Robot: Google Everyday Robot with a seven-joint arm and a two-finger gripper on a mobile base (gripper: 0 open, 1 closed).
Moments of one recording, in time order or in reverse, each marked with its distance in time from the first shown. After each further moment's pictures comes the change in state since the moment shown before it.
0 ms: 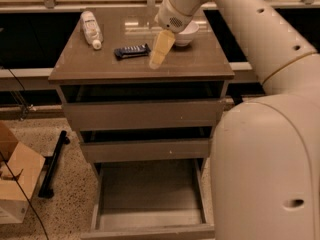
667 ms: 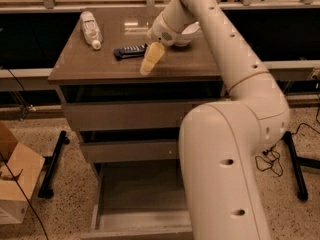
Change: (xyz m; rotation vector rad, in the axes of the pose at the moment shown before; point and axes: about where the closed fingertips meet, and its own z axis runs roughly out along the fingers) arm 0.001 -0.025 0.082 -0.096 -0.130 0.059
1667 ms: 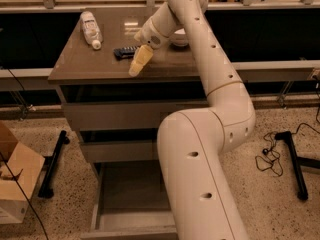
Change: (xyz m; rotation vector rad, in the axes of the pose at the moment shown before) arm -0.022 -0.009 0.043 -0.054 -0.090 -0.022
